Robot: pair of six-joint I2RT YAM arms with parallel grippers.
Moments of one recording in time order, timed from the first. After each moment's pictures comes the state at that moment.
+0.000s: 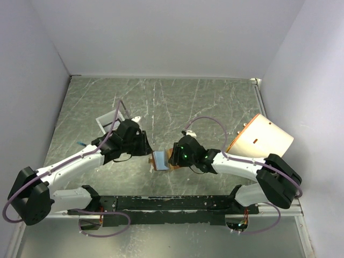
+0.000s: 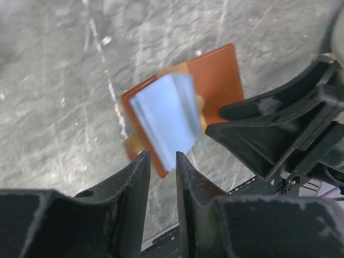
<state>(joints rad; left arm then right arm) -0.73 1.18 0.74 -0.37 0.05 -0.68 0.89 1.35 0.58 -0.04 0.07 0.81</state>
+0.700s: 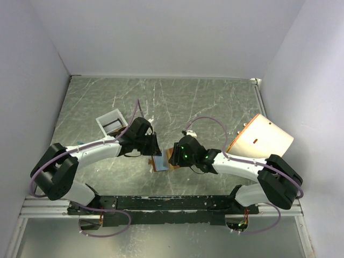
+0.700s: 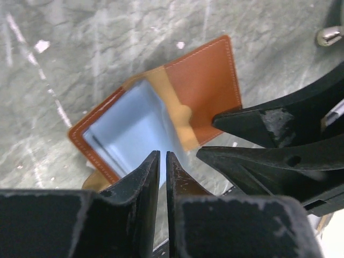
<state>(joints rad) -0.73 1.46 0.80 -0.20 0.22 -0.67 0.89 1.34 0.58 -0.05 0.07 0.81</state>
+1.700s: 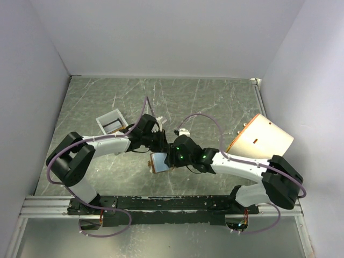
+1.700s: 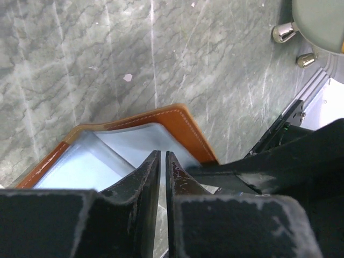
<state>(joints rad) -0.73 1.65 0.86 0.01 0.43 -0.66 0.97 1.30 0.66 -0.13 0.09 0.71</state>
